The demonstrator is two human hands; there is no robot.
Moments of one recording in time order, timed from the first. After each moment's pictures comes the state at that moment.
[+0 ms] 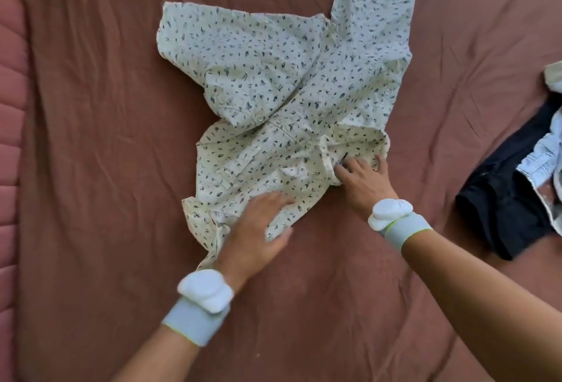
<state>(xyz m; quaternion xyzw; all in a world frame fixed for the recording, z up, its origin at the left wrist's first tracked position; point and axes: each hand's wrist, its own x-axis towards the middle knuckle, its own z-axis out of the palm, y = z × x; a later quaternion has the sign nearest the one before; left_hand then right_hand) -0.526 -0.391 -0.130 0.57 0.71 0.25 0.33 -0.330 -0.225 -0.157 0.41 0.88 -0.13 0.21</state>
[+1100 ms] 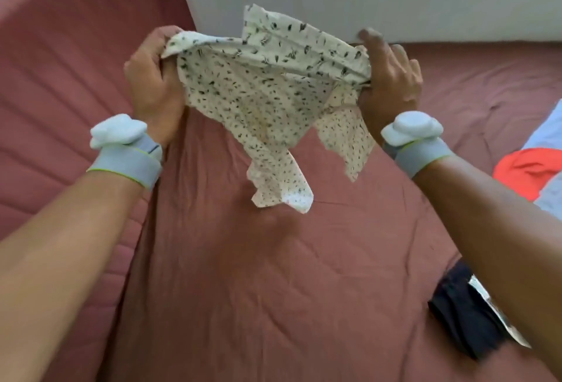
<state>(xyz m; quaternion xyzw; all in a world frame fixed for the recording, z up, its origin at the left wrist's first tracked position) -0.765 -0.180 0.261 0.51 0.67 0.54 -0.06 -0.476 -0.052 0.244 0.41 0.79 0.12 -0.43</state>
